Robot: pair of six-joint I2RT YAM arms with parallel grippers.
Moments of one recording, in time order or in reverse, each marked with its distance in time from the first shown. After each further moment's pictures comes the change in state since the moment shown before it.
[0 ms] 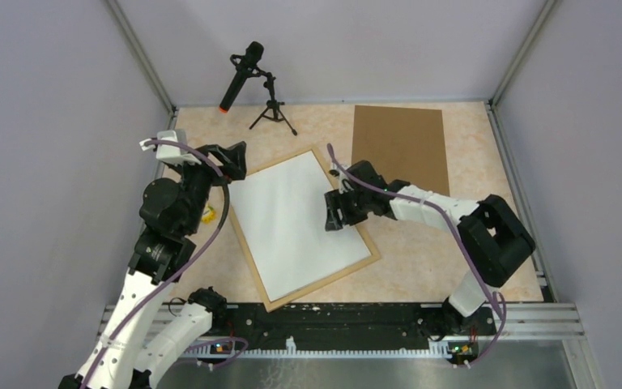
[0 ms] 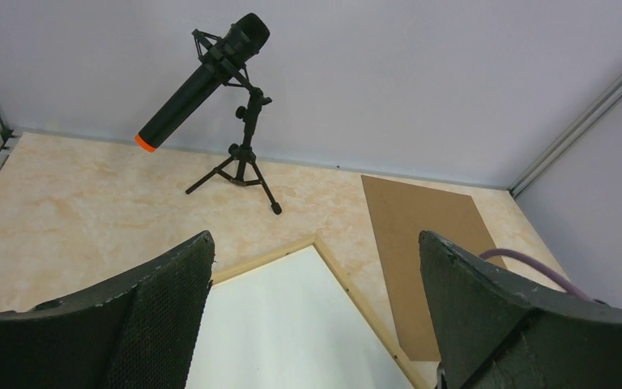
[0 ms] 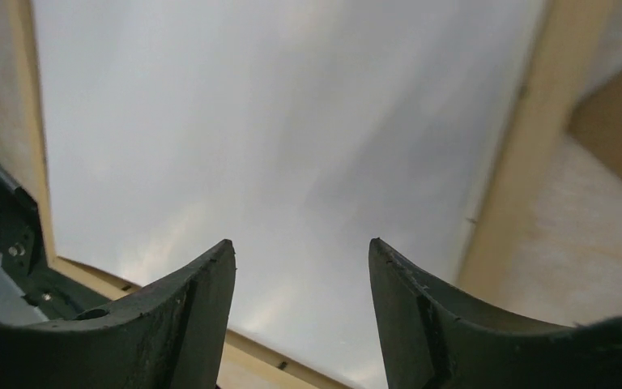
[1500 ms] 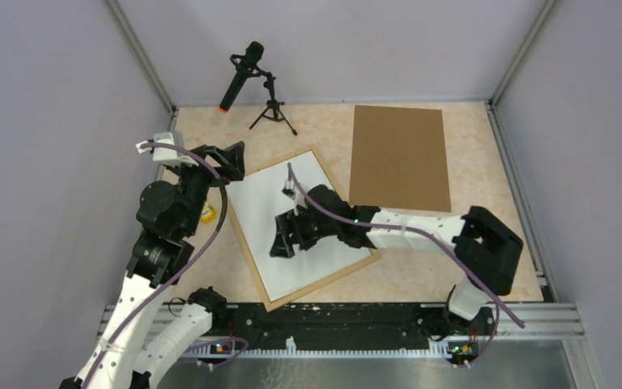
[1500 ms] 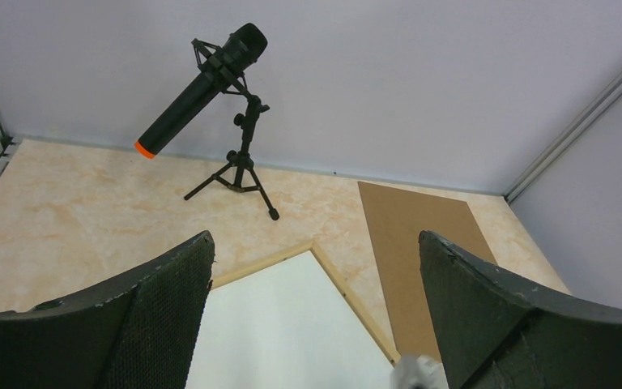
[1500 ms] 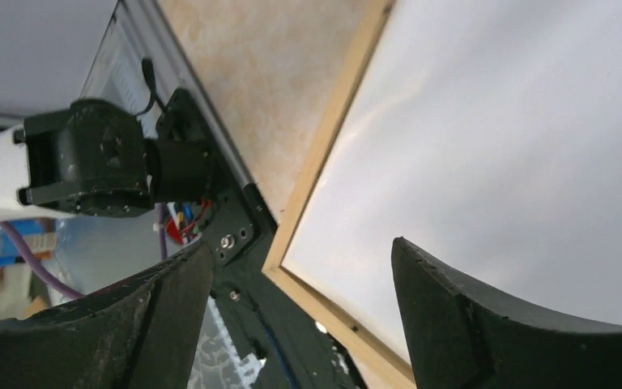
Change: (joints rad) left arm 0.000 -0.020 0.000 0.002 0.003 0.000; right arm 0.426 0.069 0.055 0.352 -0.023 0.315
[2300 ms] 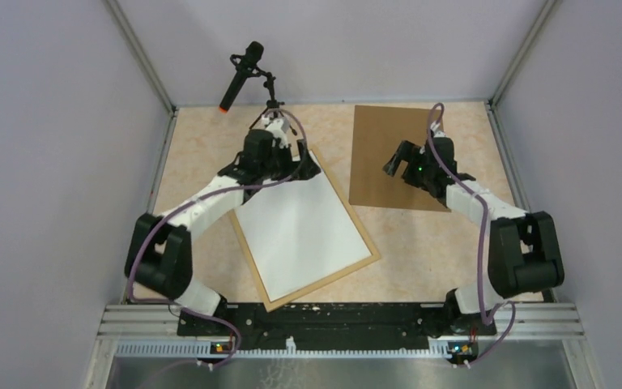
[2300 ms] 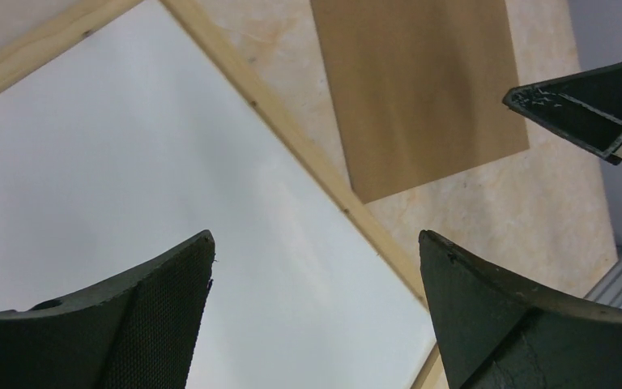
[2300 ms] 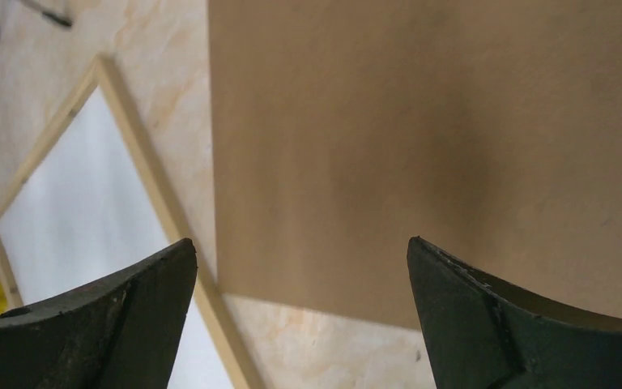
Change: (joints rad) left arm -0.021 0.773 0.045 0.083 0.483 -0.127; right arm -0.864 -0.262 -0.216 -0.085 0.195 -0.091
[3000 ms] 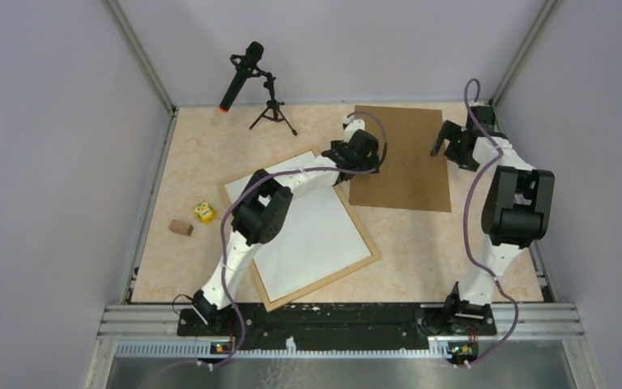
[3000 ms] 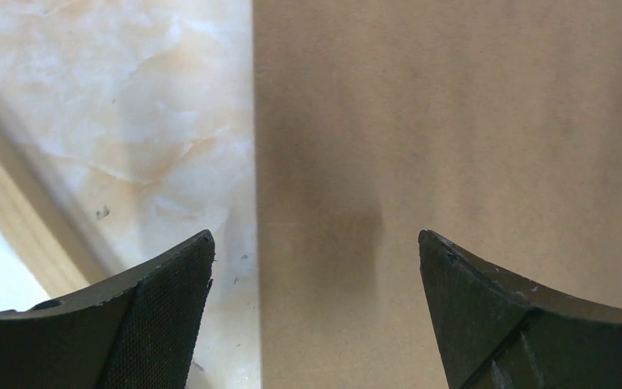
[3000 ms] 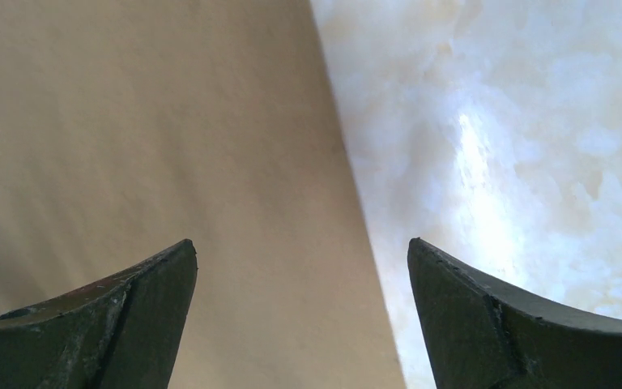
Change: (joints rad) left arm -0.368 0.920 0.910 -0.185 -0.603 -0.138; right arm -0.371 0.445 0.534 -0.337 0.061 -0.208
